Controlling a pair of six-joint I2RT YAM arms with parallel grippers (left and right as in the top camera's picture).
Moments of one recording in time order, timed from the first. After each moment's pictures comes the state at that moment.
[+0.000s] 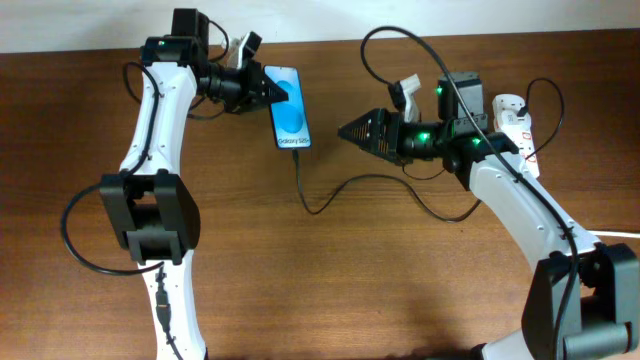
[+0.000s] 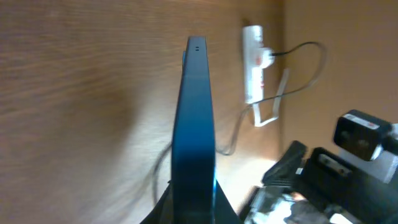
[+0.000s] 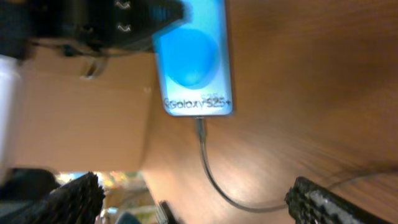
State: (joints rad) left arm -0.06 2.37 2.29 -1.18 0.98 -0.13; right arm 0.16 1.69 1.19 -0.26 -0.97 0.57
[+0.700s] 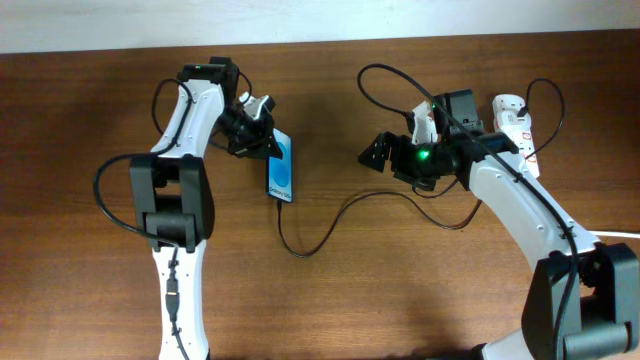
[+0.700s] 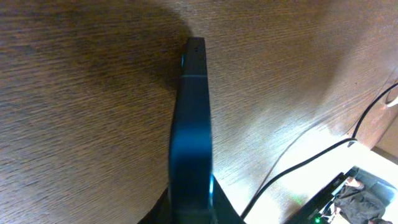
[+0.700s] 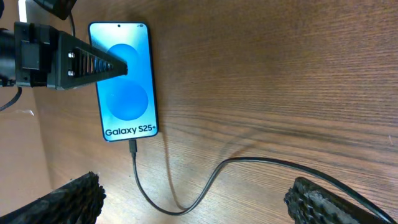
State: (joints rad) left arm -0.10 2.51 2.17 -1.33 0.60 0.01; right arm 0.16 1.69 1.19 -0.59 -0.57 0.47
